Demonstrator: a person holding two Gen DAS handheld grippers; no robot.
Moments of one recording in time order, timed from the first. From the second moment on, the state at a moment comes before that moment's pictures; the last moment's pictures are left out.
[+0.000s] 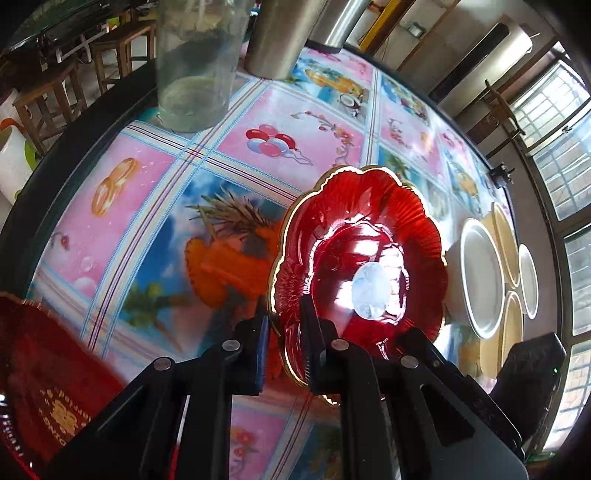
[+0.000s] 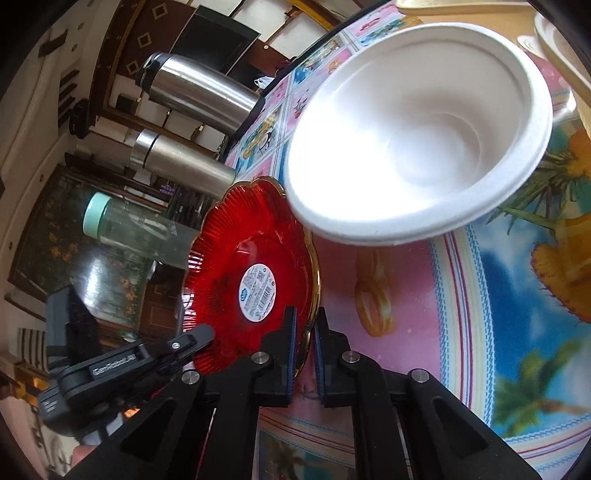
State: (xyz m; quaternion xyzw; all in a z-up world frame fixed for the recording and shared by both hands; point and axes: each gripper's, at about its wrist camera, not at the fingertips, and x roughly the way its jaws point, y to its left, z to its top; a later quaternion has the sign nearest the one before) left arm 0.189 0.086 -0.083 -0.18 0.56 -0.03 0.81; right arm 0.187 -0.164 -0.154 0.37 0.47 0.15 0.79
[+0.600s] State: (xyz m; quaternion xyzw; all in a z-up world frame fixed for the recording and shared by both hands) left arm 0.074 0.126 0.000 -0.19 0.40 -0.05 0.89; right arm 0.099 -0.106 -0.063 0.20 0.30 0.18 0.91
